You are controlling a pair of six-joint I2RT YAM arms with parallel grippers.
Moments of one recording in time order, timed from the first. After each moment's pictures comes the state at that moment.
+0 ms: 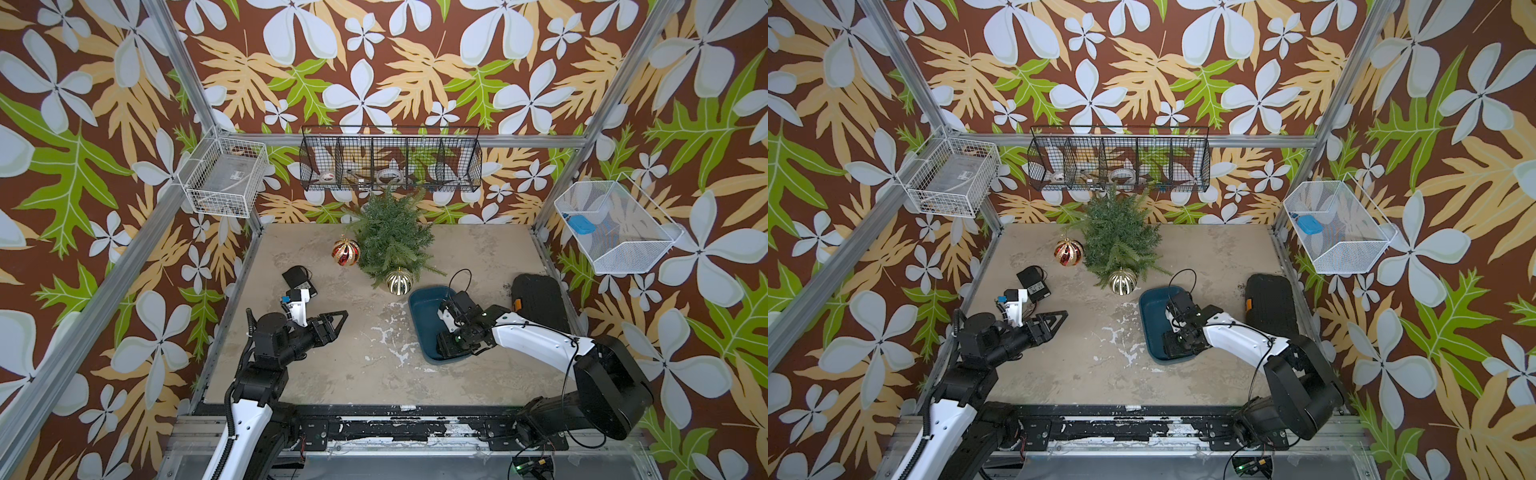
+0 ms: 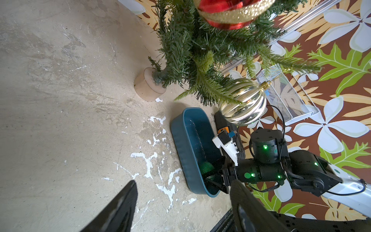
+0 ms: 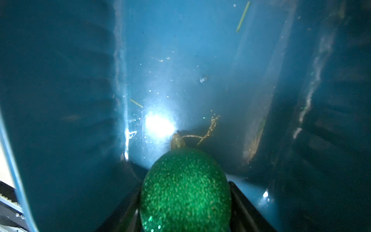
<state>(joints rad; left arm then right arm) -0.13 0.54 0.44 -0.25 0.55 -0.72 0.59 1.45 0.80 -0.65 -0.14 0.32</state>
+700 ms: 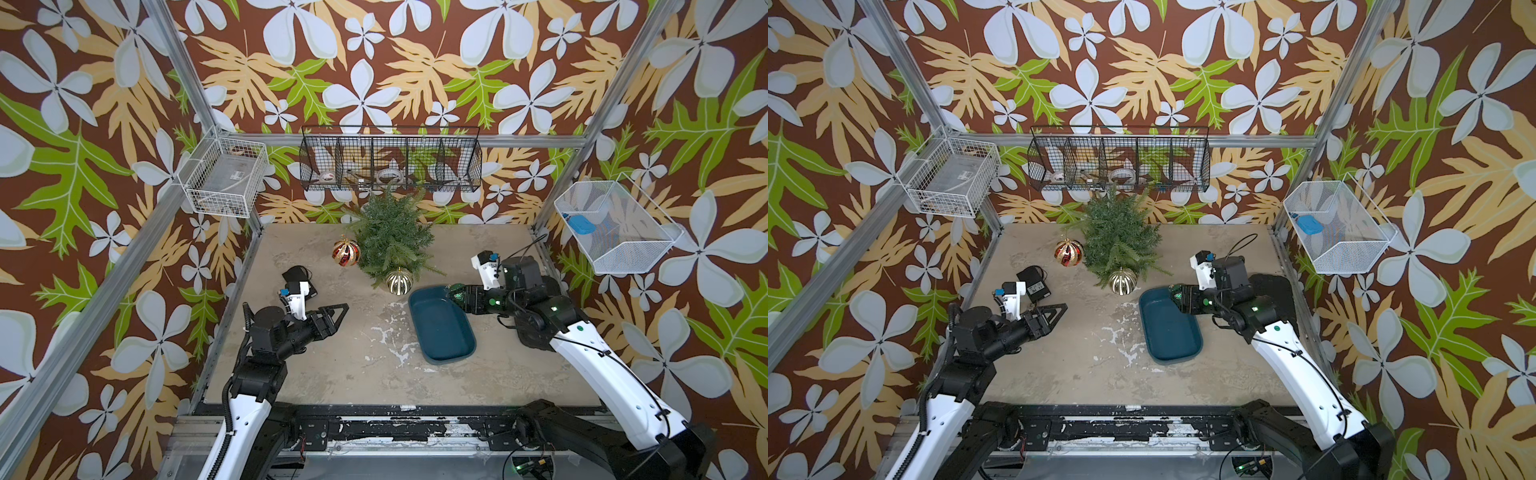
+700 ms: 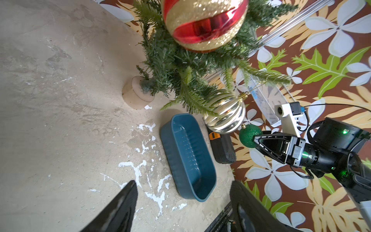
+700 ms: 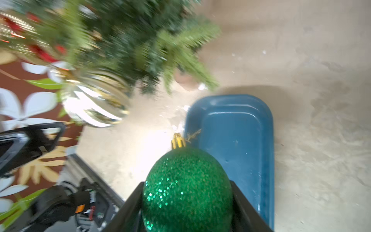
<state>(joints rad) -0.13 0.58 0.53 -0.21 0.59 -0.75 0.35 1.07 1.06 -0.66 -0.40 0.37</state>
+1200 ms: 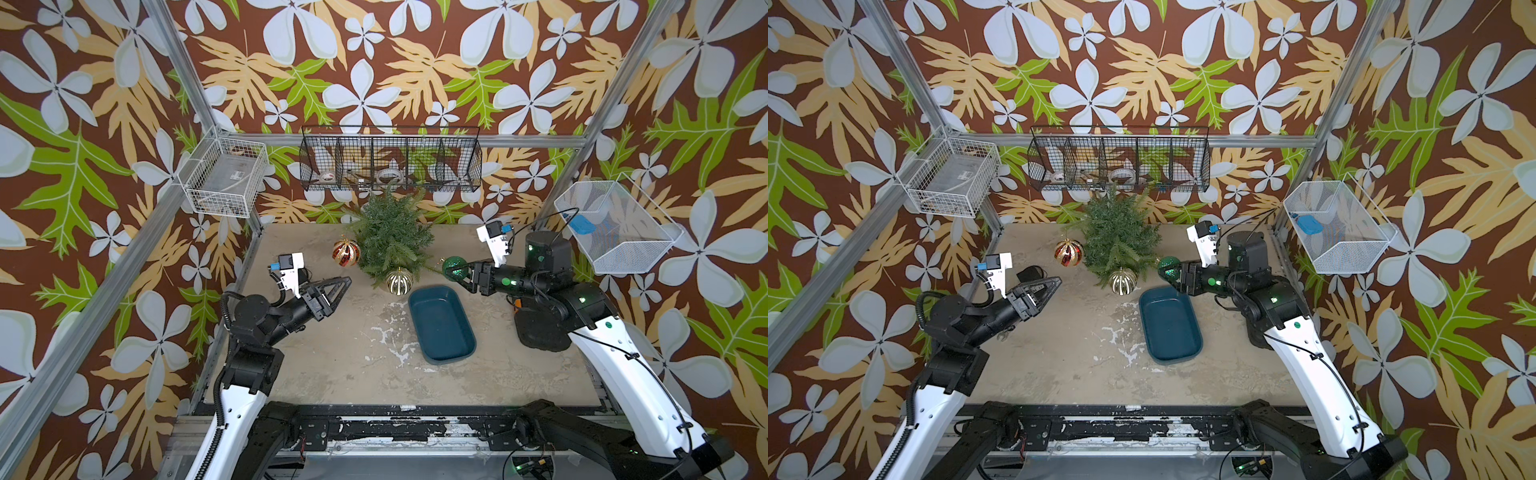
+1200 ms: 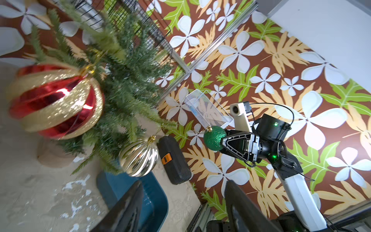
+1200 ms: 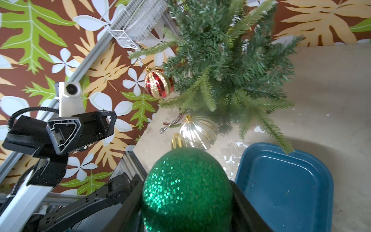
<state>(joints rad) -0.17 0.70 0.72 0.13 0.71 -0.94 0.35 1.12 1.34 -0.67 -0.63 0.37</state>
